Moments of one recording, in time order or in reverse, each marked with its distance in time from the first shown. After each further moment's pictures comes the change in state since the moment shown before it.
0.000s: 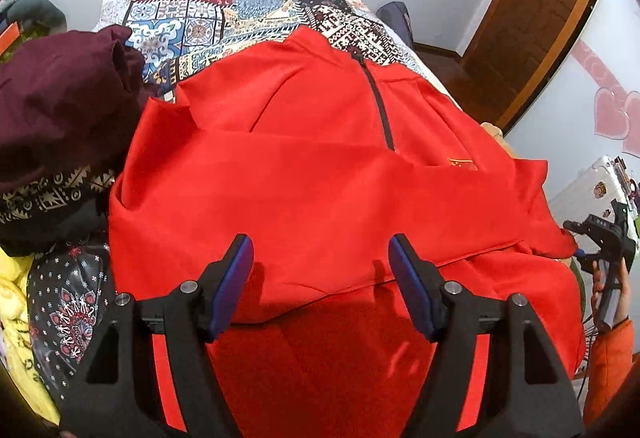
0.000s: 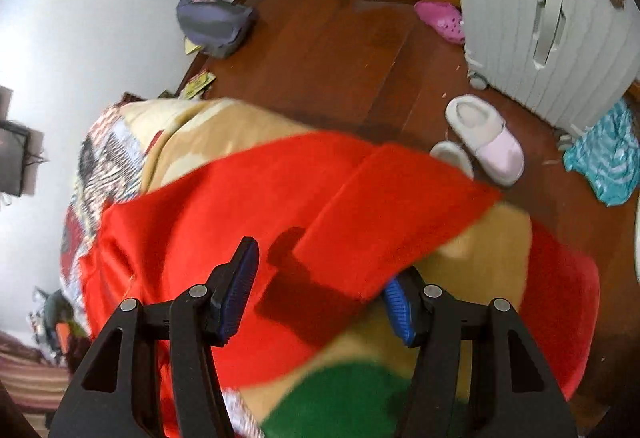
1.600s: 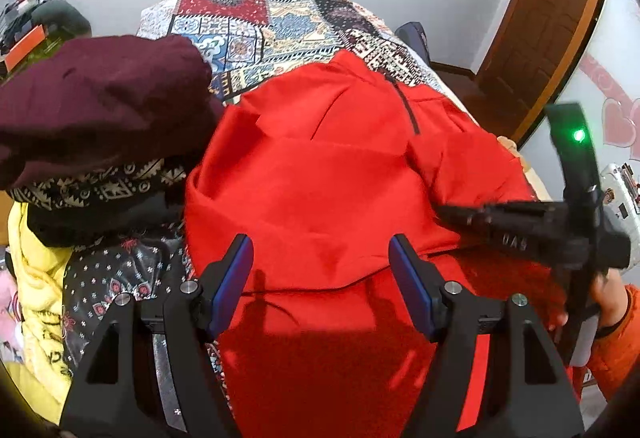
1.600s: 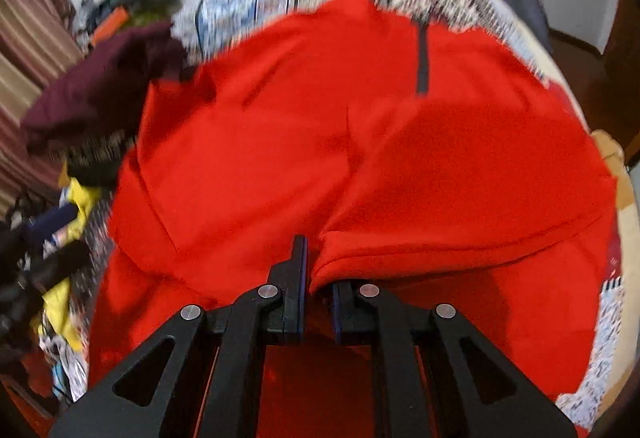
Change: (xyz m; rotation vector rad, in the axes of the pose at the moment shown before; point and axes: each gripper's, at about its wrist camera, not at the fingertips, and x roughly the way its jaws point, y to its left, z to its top) left arm -0.047 0.042 -0.021 -0.014 -0.076 0.060; right arm 0.048 0.290 -0.238 -1.087 0.260 0.159
